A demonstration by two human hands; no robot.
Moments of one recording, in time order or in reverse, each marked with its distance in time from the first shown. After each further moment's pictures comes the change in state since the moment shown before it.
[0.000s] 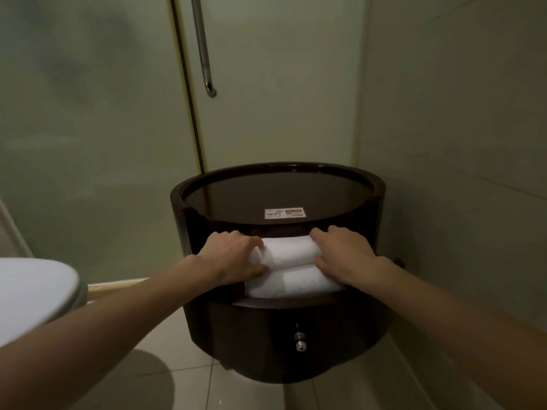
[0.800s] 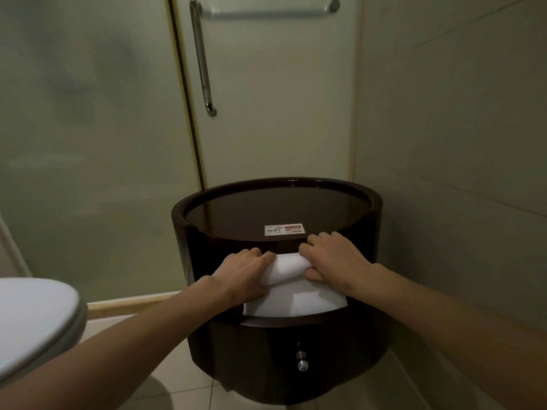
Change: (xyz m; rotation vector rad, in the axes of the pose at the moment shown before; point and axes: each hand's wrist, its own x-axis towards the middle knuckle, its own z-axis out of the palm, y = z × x) left_hand 0.012 0.014 0.007 -0.084 -0.041 0.107; right_hand 0.010 -0.002 -0.015 -0.132 0.099 -0.320
